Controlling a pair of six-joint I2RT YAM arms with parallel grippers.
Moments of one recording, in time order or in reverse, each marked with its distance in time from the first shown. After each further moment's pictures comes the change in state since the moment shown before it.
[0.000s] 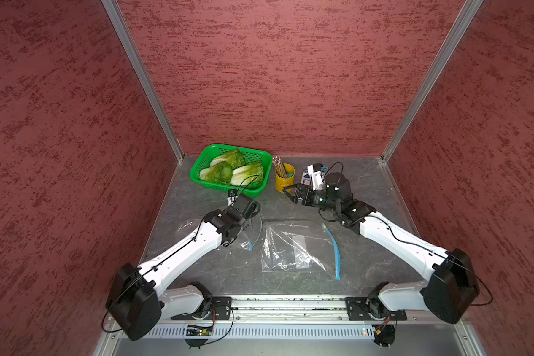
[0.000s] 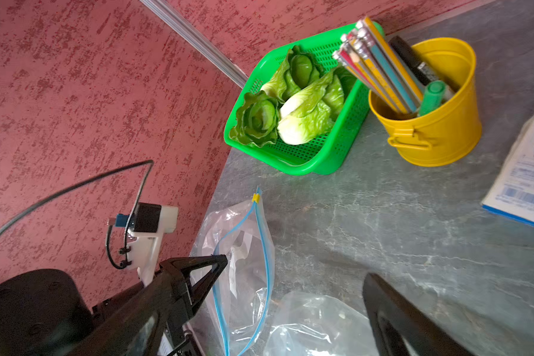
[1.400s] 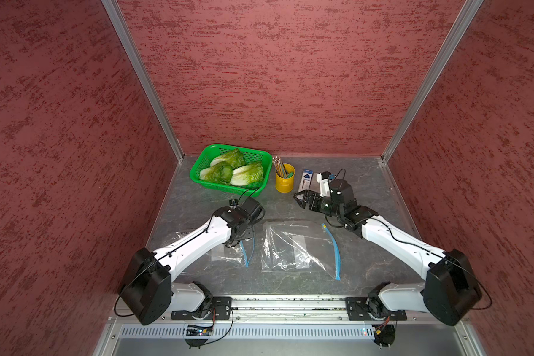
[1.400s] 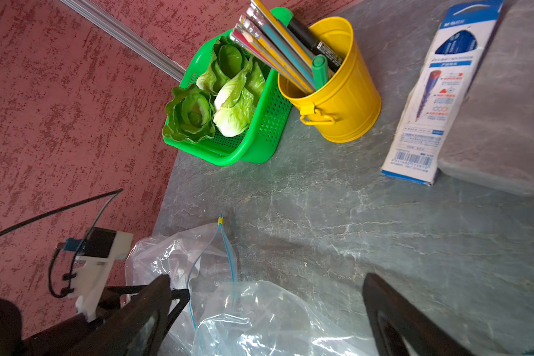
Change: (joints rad) left arm -0.024 0.185 0.031 -0.191 0.071 -0.165; right arm -0.101 -0.024 -0.141 -0.011 0.056 -0.035
